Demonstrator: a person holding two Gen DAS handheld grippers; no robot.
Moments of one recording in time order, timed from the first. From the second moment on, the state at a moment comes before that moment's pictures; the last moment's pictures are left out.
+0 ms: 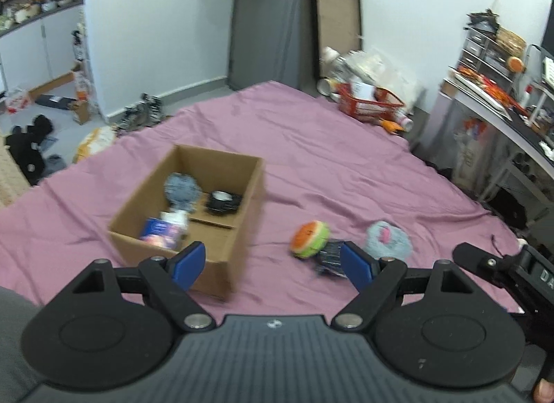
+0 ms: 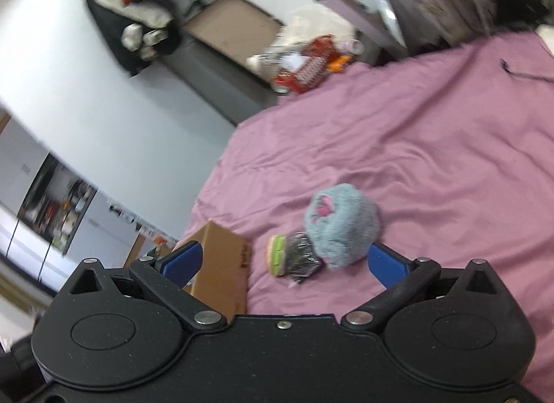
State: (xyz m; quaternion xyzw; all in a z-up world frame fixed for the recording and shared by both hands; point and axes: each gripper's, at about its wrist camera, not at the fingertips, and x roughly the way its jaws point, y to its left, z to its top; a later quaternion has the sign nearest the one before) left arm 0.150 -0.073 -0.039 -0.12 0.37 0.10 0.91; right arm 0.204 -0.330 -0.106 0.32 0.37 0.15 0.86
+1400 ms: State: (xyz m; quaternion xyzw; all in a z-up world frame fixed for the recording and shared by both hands) left arm 0.319 -0.134 -0.158 -0.21 0.48 0.00 0.85; right arm 0.320 -0.335 -0.212 0.43 0.49 0.08 0.75
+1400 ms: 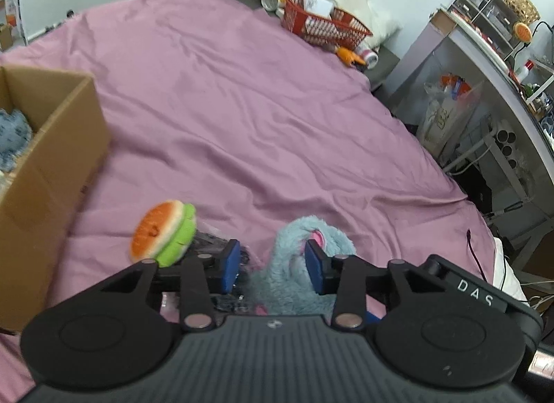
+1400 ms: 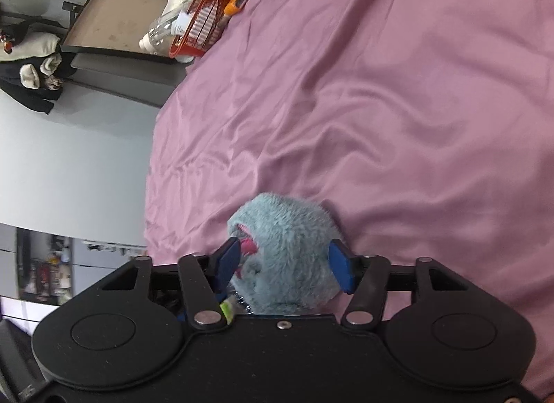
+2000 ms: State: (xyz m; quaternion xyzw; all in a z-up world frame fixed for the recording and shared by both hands) left arm 0.319 -0.135 -0.157 -0.23 0.49 -0.01 0.84; right arm 0.309 -0.331 -0.191 0.38 0.46 0.10 0.79
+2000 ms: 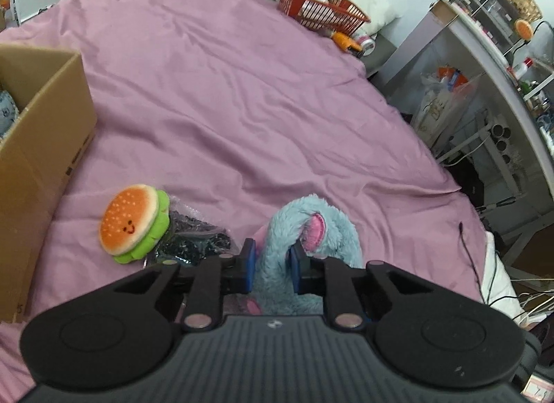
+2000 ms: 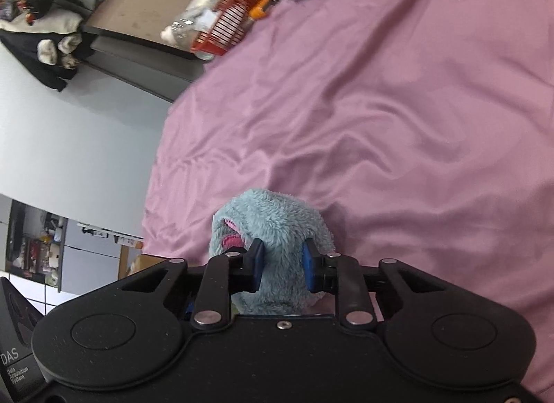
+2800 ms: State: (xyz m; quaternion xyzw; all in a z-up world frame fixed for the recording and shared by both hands) left arm 0.236 -0.063 -0.046 -0.24 0.37 0.02 0.90; right arm 0.272 -0.270 -0.109 0.34 0.33 0.28 0.83
